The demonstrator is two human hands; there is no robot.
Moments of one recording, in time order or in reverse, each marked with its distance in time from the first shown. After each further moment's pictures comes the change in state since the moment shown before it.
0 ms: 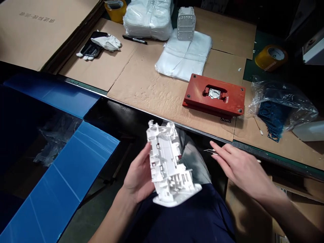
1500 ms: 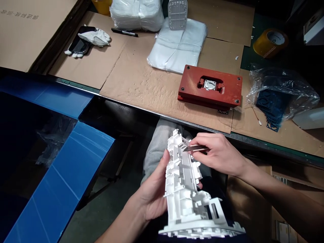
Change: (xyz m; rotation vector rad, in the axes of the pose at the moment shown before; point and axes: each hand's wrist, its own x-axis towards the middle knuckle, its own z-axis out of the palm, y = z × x) left_hand -0.012 -0.037 0.018 -0.083 -0.101 -0.434; right_hand 0.056 -0.028 -0.013 0.724 -0.051 -0.067
